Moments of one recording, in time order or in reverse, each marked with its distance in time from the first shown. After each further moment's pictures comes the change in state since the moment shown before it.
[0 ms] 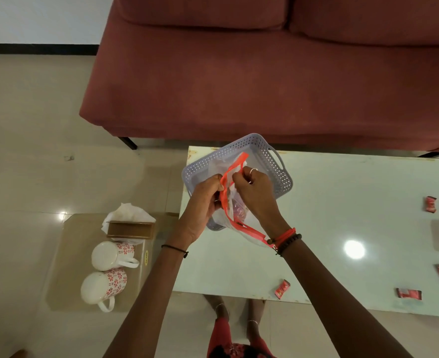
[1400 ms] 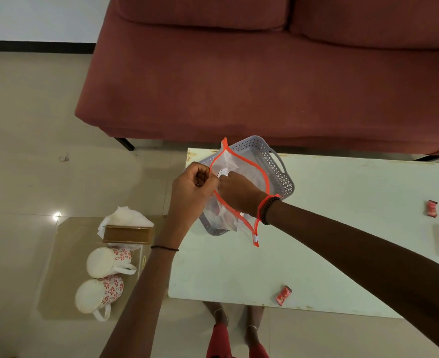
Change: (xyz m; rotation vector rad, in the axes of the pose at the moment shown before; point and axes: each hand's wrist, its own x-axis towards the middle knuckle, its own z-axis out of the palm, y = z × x) left_hand 0.013 0.023 -0.016 0.676 0.351 0.381; right_hand 0.057 0.018 0.034 -1.336 -0.398 -0.934
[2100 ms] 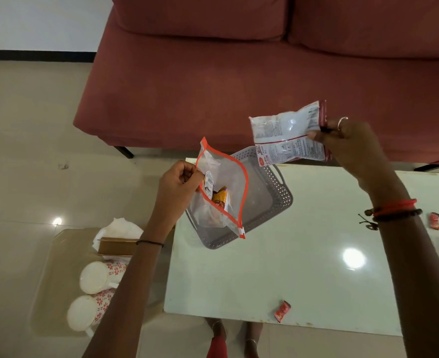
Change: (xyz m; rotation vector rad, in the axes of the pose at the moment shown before) left_hand 0.042 -0.003 -0.008 -0.100 -0.008 -0.062; right_hand -0.108 0.146 -0.079 1.199 0.515 0.828
